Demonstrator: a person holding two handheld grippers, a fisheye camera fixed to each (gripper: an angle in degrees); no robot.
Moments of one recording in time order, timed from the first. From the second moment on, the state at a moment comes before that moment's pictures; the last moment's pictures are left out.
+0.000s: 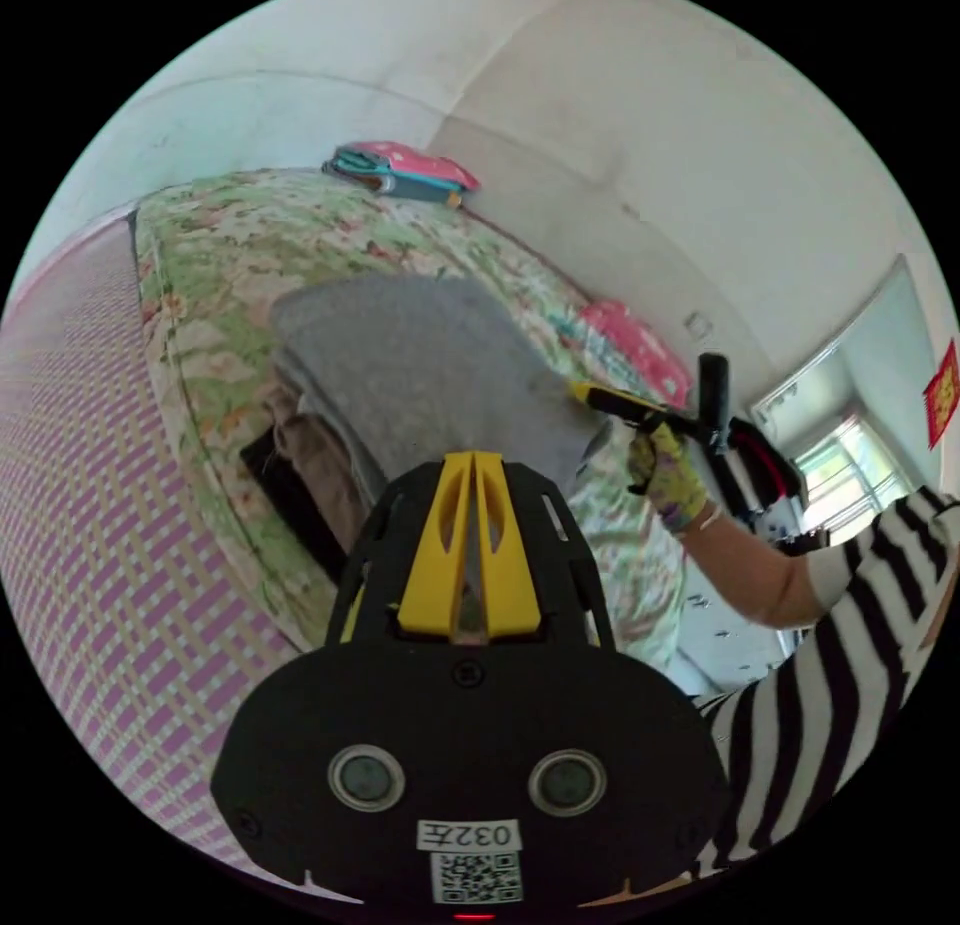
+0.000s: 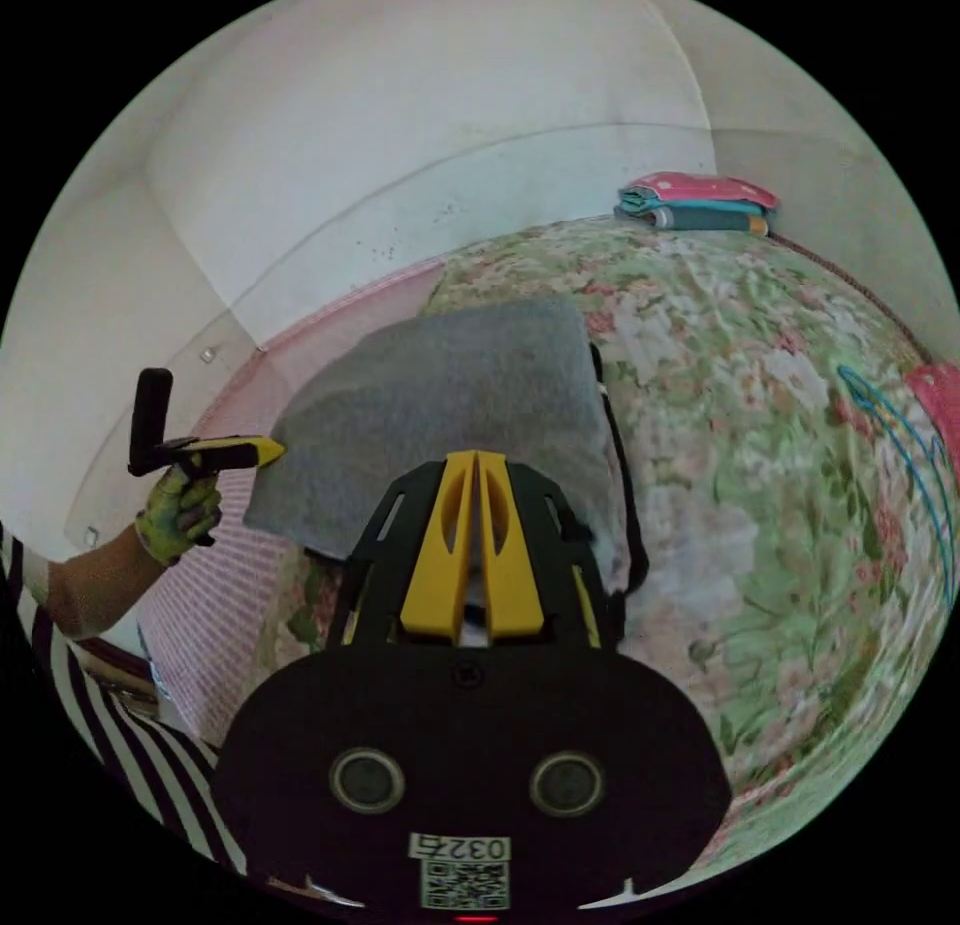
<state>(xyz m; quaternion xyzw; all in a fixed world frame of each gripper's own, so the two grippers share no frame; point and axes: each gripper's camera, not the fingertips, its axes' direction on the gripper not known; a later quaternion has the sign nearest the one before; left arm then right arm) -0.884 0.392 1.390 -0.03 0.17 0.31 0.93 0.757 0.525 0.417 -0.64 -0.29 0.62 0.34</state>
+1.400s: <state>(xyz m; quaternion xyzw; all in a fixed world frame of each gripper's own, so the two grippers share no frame) -1.007 1.019 0.756 0.07 0.19 -0.26 0.94 0.247 0.067 0.310 -0.27 -0.82 0.51 -0.04</state>
